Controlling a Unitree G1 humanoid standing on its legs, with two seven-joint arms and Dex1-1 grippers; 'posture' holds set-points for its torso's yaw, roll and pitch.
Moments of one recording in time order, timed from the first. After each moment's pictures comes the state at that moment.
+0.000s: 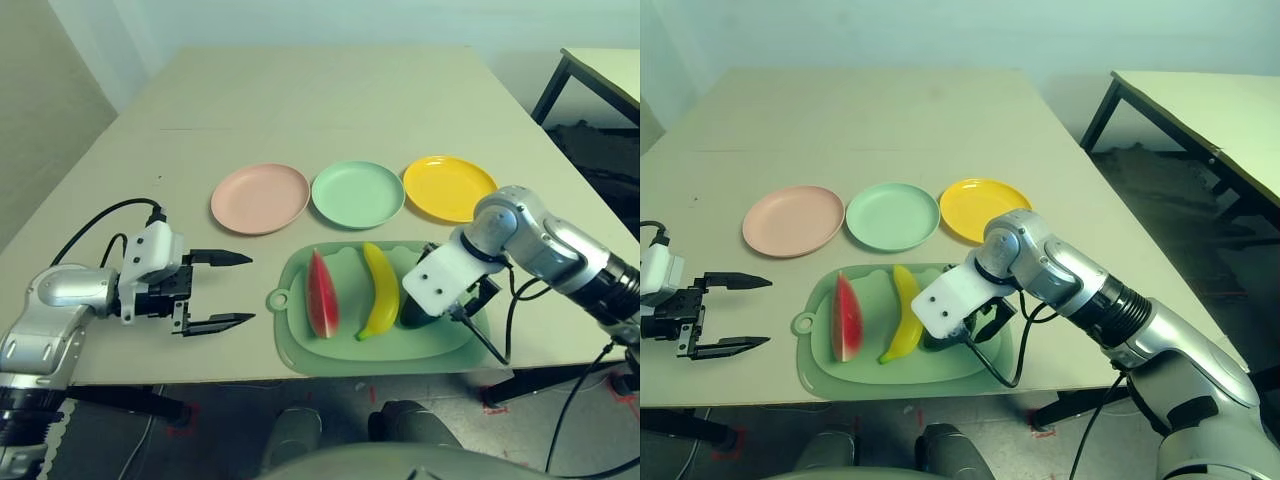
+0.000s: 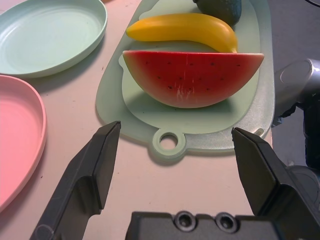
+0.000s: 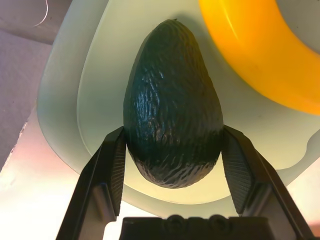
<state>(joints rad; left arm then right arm) 0.01 0.95 0.18 -0.07 -0.46 0.04 -1.36 -0.80 -0.82 0.77 -0.12 -0.23 0.11 1.61</state>
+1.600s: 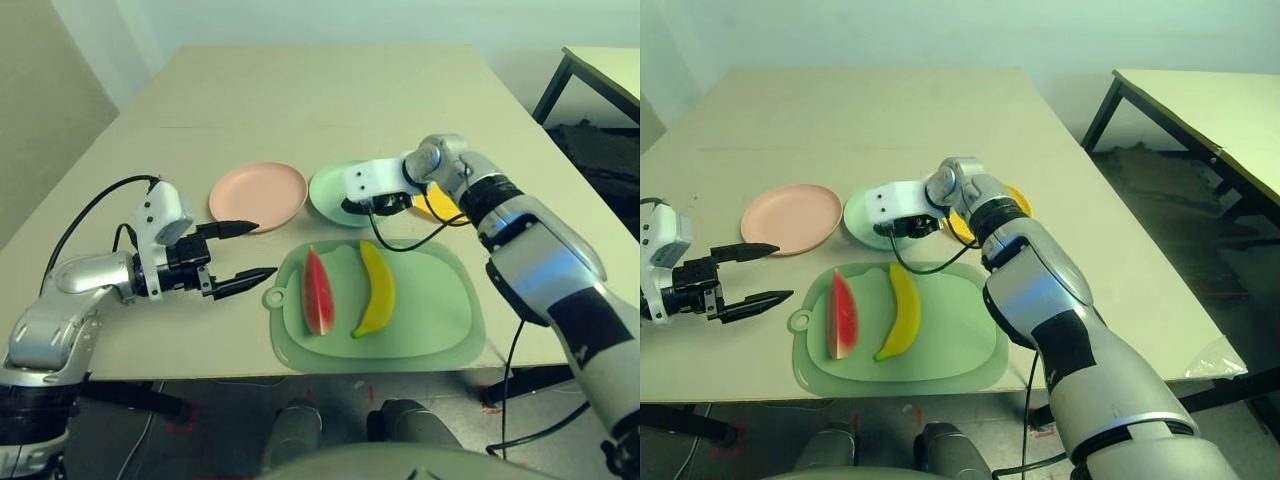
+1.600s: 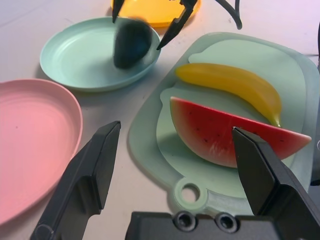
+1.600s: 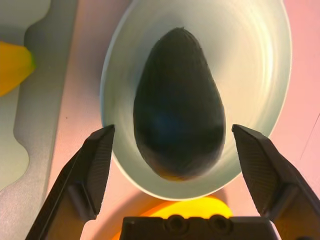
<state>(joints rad) -0.02 0.89 0.21 -0.25 -0.55 0.38 -1.07 -1.31 -0.21 0.64 1.25 -0.49 -0.30 0.96</state>
